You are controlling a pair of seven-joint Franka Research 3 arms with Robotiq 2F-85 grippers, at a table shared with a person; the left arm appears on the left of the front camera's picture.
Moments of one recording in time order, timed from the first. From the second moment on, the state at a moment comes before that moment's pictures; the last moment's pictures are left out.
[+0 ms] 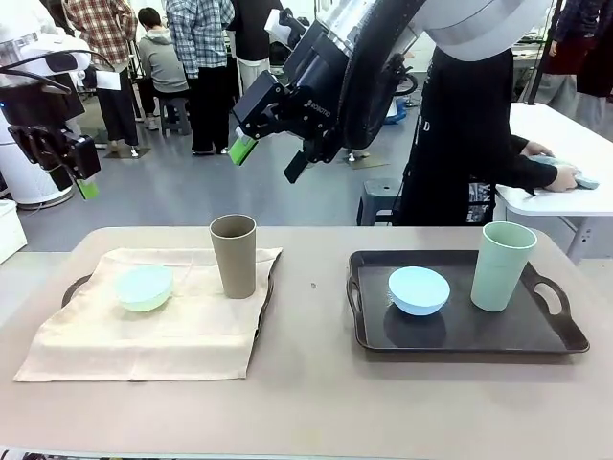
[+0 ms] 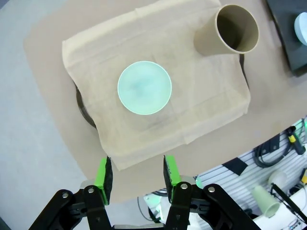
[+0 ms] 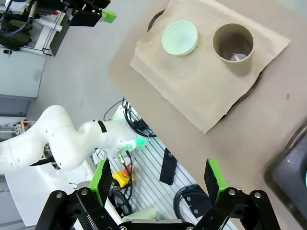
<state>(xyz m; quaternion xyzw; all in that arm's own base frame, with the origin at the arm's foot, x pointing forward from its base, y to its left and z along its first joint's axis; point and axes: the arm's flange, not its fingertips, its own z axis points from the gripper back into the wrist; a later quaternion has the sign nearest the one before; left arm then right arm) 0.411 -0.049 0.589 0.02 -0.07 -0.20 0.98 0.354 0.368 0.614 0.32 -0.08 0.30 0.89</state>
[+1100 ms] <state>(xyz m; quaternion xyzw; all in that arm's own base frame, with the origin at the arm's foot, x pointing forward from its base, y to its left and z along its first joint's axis) 0.408 -0.052 0.597 -0.05 -0.08 -0.21 0.97 0.332 0.231 0.637 -0.03 -0.07 0.07 0.99</state>
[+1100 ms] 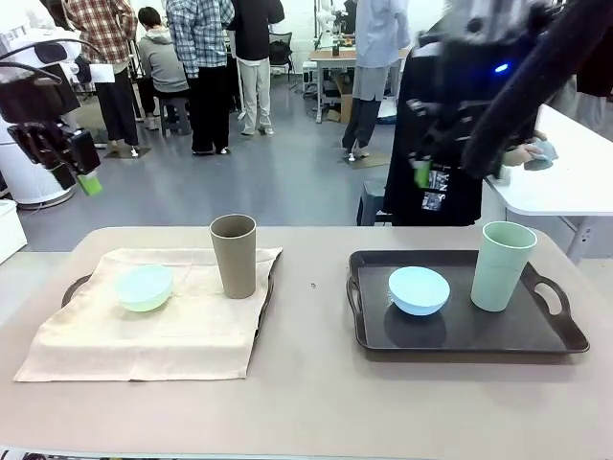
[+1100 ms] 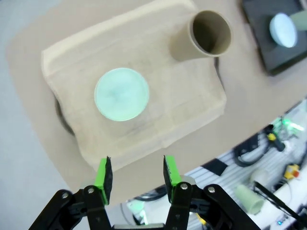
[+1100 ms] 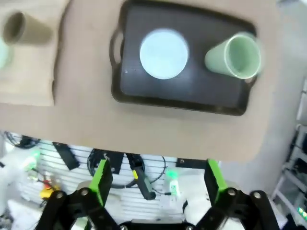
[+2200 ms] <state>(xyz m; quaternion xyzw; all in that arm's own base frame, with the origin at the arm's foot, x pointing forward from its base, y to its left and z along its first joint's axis) 0.396 0.060 0.587 -0.47 -0.01 -0.02 0.88 0.314 -0.014 0.587 0.65 -0.13 0.04 0.75</state>
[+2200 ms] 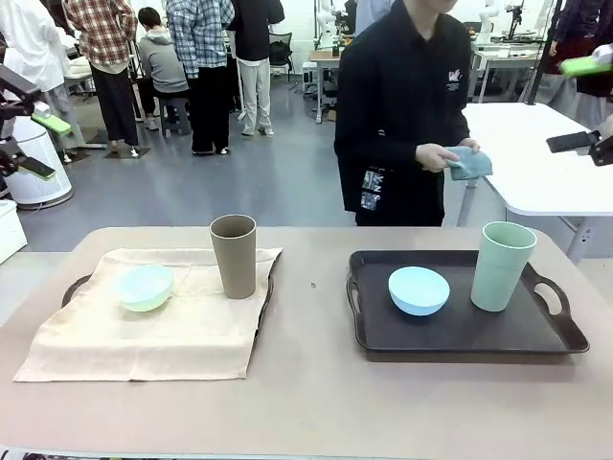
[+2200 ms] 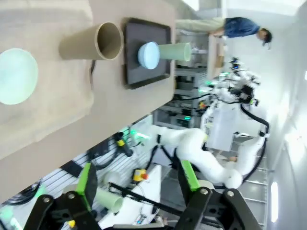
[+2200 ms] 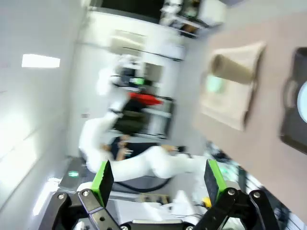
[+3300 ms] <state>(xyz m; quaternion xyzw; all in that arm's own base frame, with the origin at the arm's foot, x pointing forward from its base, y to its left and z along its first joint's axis) 0.353 0.010 0.549 -0.60 -0.14 -0.03 0.79 0.315 -0.043 0.547 0.68 -0.11 -0.03 0.72</state>
